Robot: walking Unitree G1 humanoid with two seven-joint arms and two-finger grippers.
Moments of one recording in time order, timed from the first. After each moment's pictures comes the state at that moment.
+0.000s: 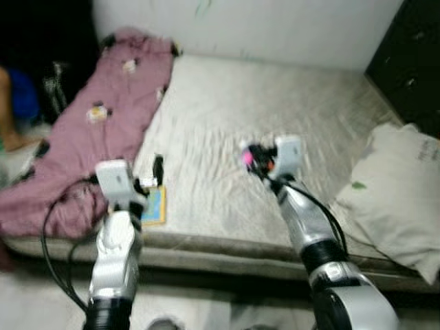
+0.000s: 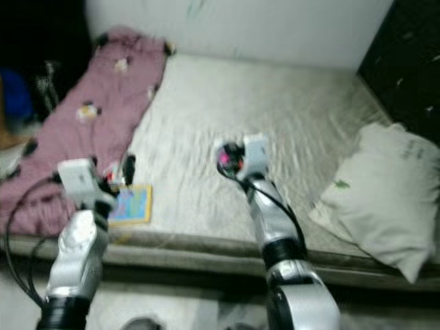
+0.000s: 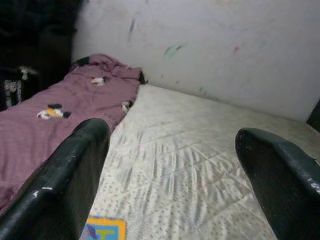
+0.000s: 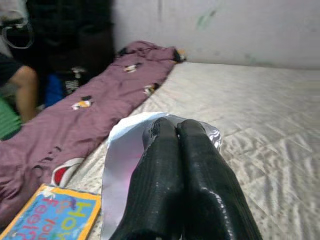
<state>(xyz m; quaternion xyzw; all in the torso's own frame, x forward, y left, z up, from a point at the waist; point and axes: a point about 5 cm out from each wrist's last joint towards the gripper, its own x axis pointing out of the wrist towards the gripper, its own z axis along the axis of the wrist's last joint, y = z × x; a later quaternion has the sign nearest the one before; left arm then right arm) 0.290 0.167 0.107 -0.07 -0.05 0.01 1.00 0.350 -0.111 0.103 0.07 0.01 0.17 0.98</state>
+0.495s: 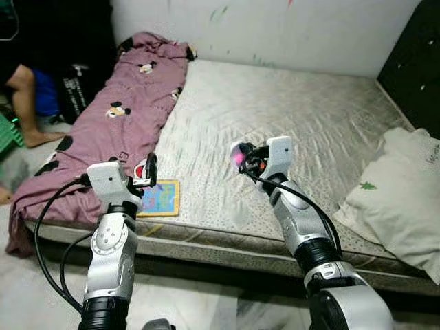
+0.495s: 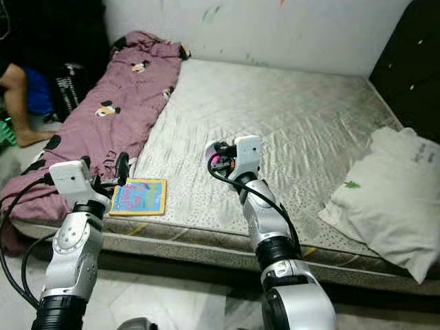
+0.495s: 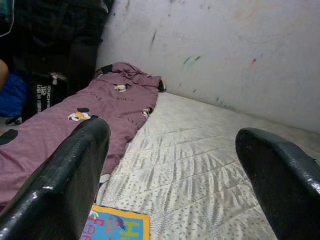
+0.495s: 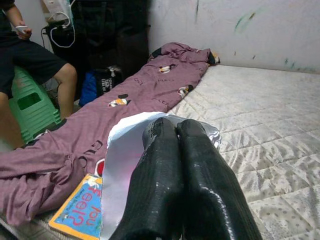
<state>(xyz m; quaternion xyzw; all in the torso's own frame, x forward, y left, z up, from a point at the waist) 0.289 0.171 0.106 -0.08 -0.05 0.01 1.00 0.351 -0.098 0.108 0.06 0.01 0.20 0.98</state>
